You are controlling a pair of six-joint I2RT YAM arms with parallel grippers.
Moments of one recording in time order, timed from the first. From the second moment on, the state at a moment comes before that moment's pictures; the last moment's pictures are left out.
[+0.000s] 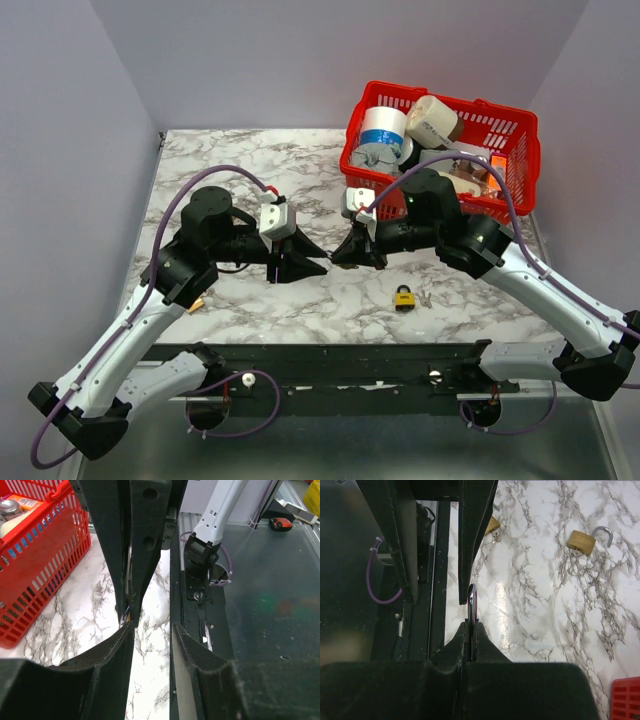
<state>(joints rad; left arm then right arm) -0.62 0.91 1.10 -0.38 0.94 0.09 0.88 1.22 1.36 -0.58 -0.62 -0.33</state>
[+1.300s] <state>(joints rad) -0.62 0.89 1.08 -0.36 0.86 0.10 0.90 1.20 1.34 -0.58 -0.65 -0.31</state>
